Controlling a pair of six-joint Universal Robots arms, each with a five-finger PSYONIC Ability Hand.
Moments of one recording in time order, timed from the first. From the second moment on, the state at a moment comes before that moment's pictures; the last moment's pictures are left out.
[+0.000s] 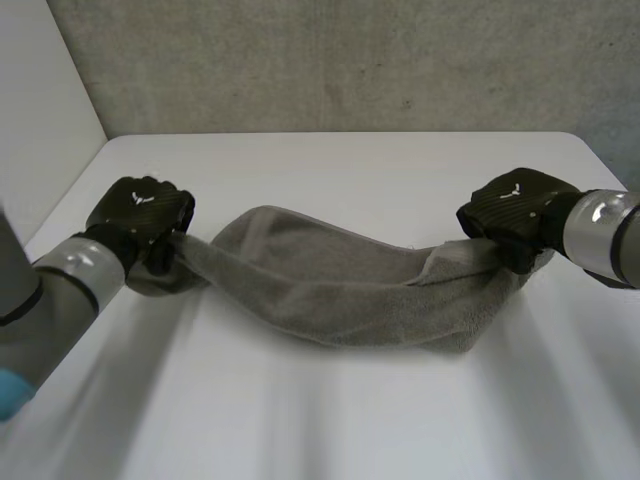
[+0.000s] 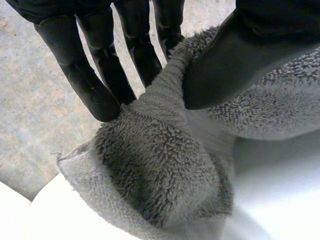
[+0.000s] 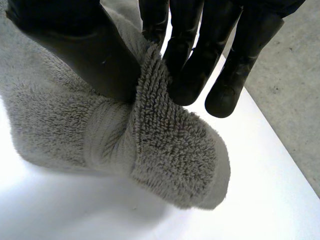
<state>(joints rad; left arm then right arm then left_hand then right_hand) 4.44 -1.78 -1.66 3.24 -1.41 3.57 1.84 -1.26 1.23 0.57 1.28 2.37 1.42 1.50 1.55 1.52 1.50 1.31 1.31 1.33 1.34 1.16</state>
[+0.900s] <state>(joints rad) 4.42 -2.26 -0.99 3.34 -1.51 3.24 1.89 -0.98 1.06 -0.04 1.35 2.55 1.42 1.50 1.55 1.52 1.50 1.32 1.32 1.33 1.34 1.16</state>
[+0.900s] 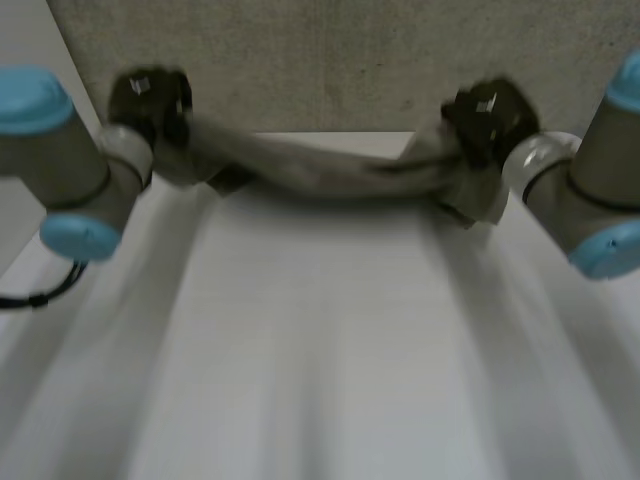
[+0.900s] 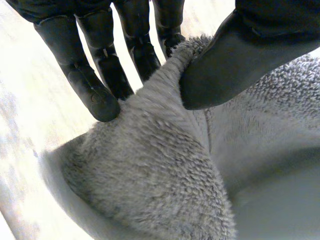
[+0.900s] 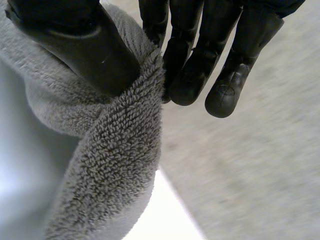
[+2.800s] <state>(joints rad) 4.51 -1.98 -1.55 3.09 -1.39 3.55 1.92 -1.24 1.86 -0.20 1.43 2.12 0.51 0.50 0.51 0.50 0.51 1.32 1.31 1.33 1.34 1.16</state>
